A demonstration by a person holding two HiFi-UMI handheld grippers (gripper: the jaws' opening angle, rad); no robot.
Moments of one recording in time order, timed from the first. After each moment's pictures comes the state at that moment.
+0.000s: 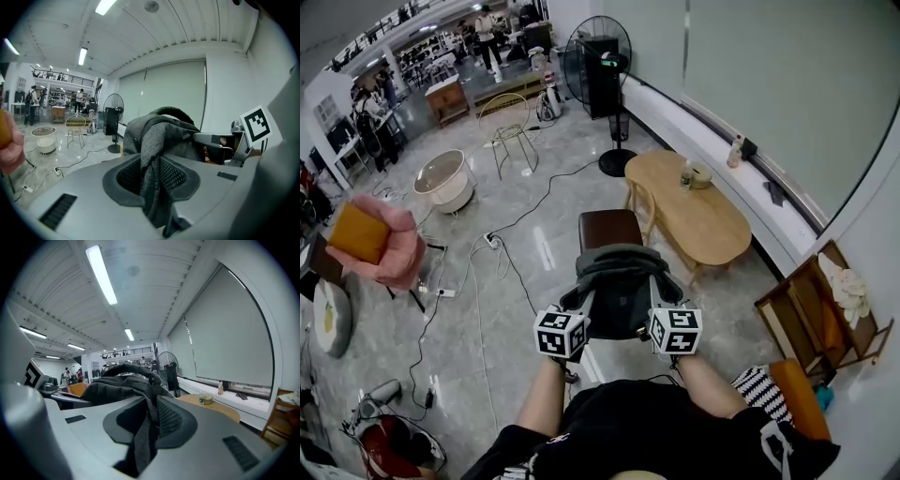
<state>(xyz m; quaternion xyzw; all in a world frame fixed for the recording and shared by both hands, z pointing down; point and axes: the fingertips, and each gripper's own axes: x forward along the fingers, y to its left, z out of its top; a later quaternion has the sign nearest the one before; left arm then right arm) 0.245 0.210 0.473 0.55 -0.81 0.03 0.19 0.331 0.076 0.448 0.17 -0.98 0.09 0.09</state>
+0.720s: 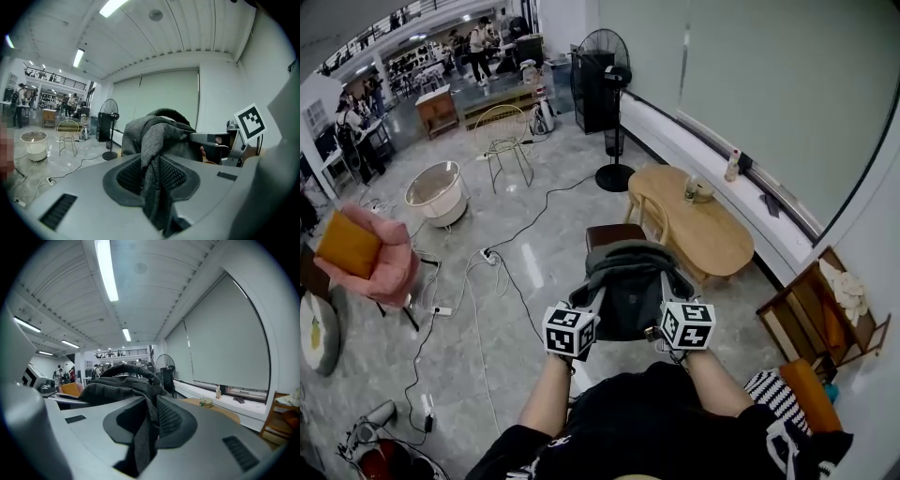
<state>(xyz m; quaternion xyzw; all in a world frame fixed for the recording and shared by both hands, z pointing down) 0.136 0.286 0.461 0.60 -0.79 0.01 0.16 0.227 0.157 0.433 0.21 -0.97 0.07 0.08</state>
